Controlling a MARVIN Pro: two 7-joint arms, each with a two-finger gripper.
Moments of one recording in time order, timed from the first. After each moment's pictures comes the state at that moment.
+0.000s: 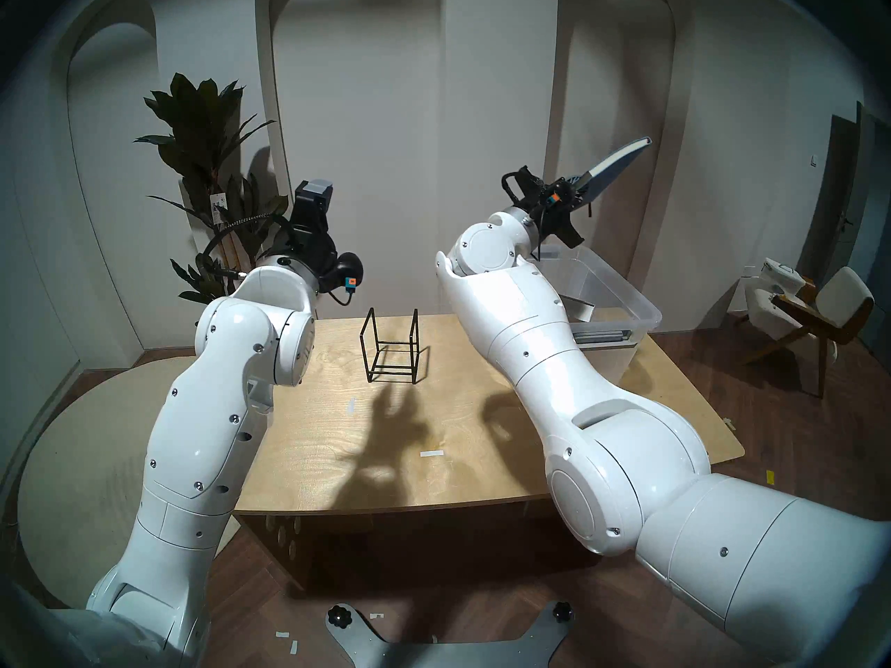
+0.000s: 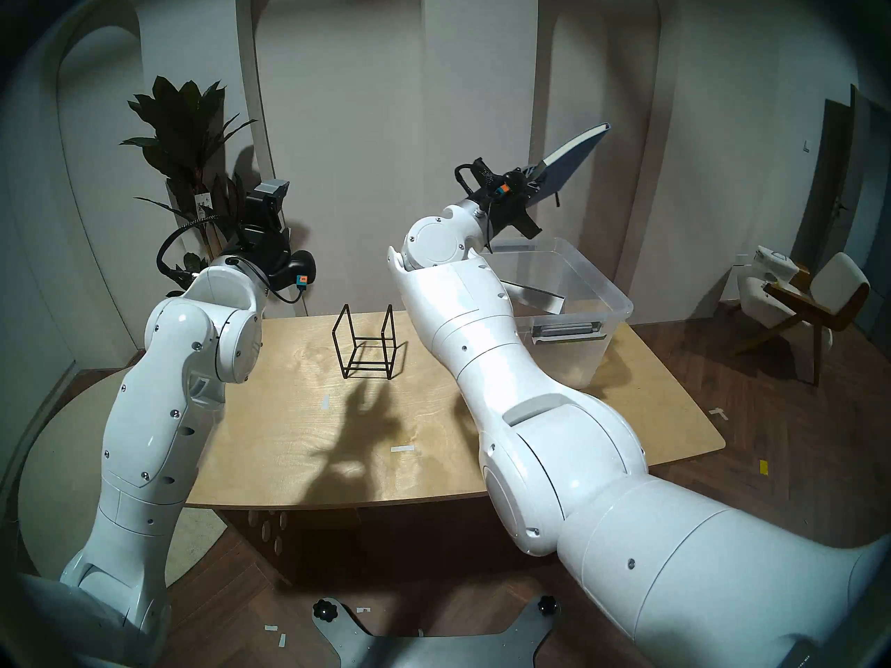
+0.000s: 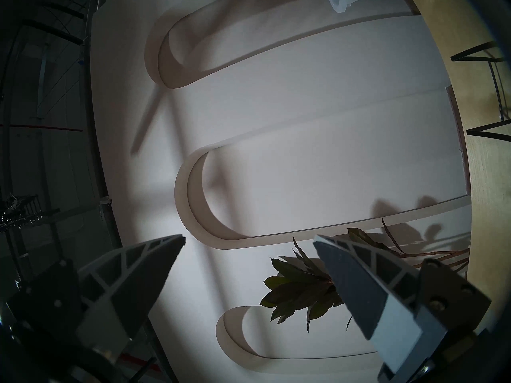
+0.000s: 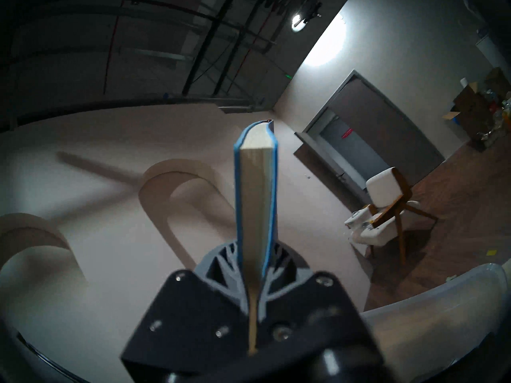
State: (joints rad) left arm 1.26 -1.17 -1.38 -1.98 1.51 0.17 -0.44; right arm -0.60 -1.78 1.30 -0.85 0.05 -0.58 -1.19
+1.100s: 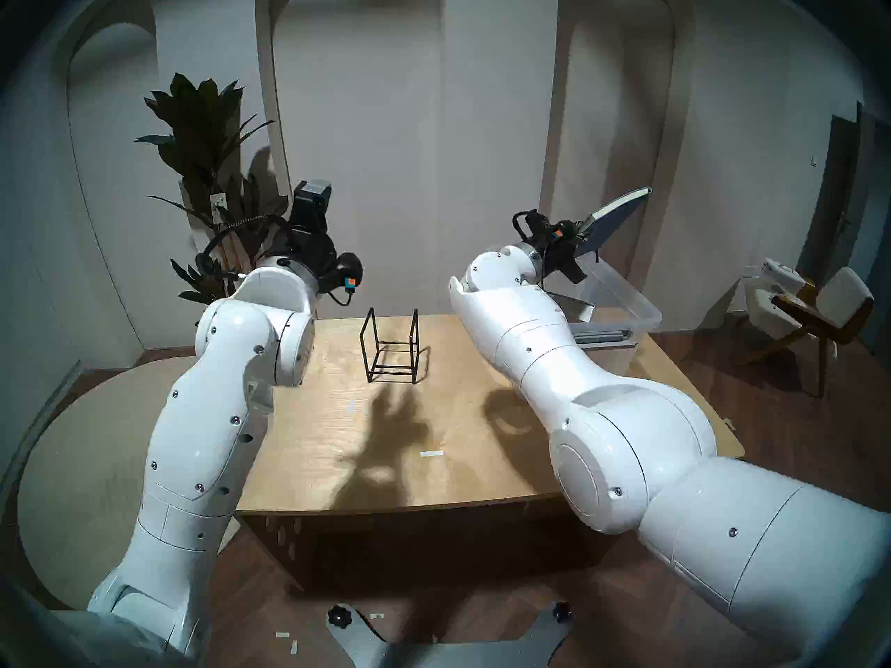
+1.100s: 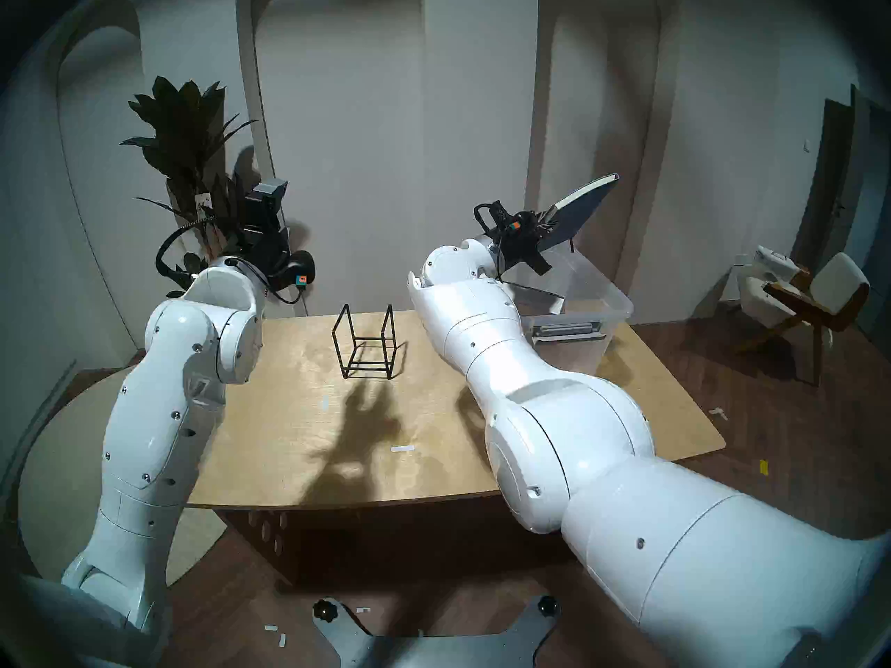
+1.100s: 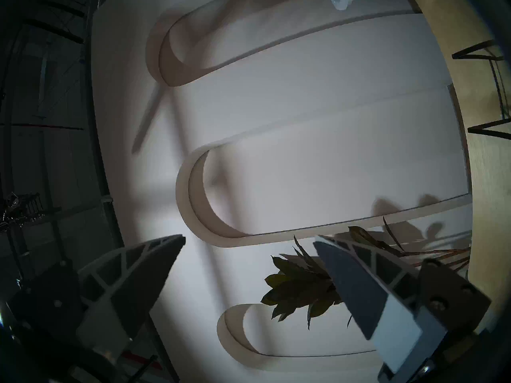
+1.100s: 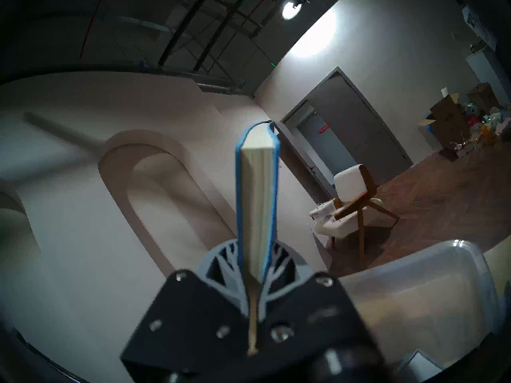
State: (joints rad) left arm 1.26 -1.17 -1.38 -1.98 1.52 0.18 -0.43; right arm -0.53 -1.79 1.37 -0.55 0.14 -0.64 -1.17
